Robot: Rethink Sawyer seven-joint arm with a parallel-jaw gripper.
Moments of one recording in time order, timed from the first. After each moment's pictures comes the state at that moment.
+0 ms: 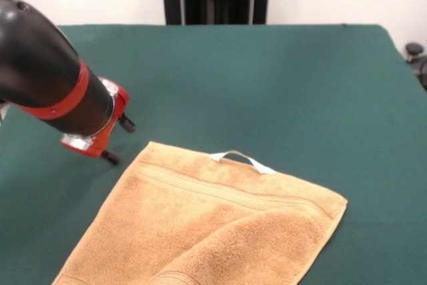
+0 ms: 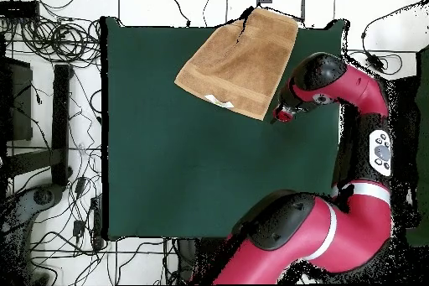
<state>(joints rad) -0.51 -0.05 0.18 0.70 -0.17 1.44 0.25</state>
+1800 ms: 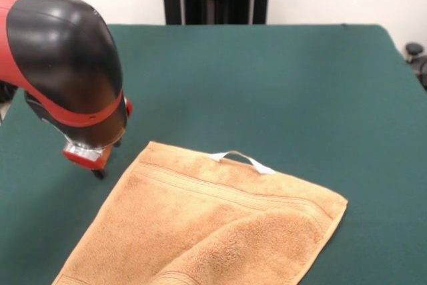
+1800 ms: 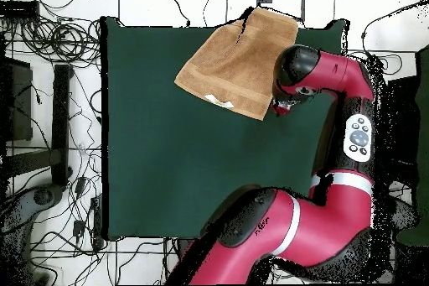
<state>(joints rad) -0.40 -0.04 0.09 0.62 -0.30 1.37 0.25</state>
